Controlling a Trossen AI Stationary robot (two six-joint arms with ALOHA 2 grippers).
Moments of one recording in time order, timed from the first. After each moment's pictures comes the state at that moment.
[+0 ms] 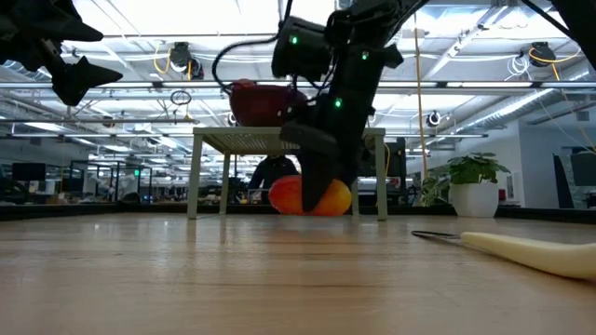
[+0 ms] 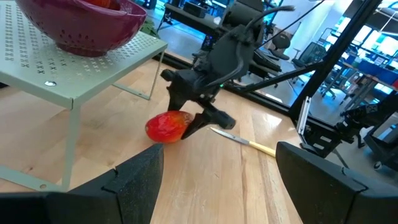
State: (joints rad) left arm -0.20 0.01 0.32 -0.47 -0.24 -0.43; right arm 0.00 2.02 1.40 -0.61 0.18 0.51
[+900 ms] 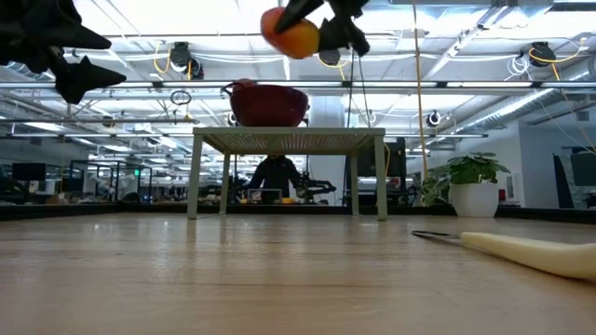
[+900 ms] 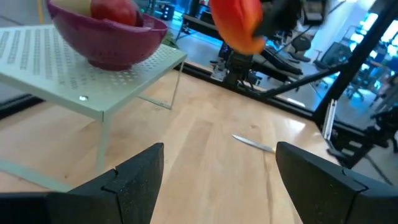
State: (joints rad) left arm -0.20 0.01 0.32 -0.47 -0.33 -0.37; right arm 0.05 1.61 1.40 -0.37 0.31 0.56
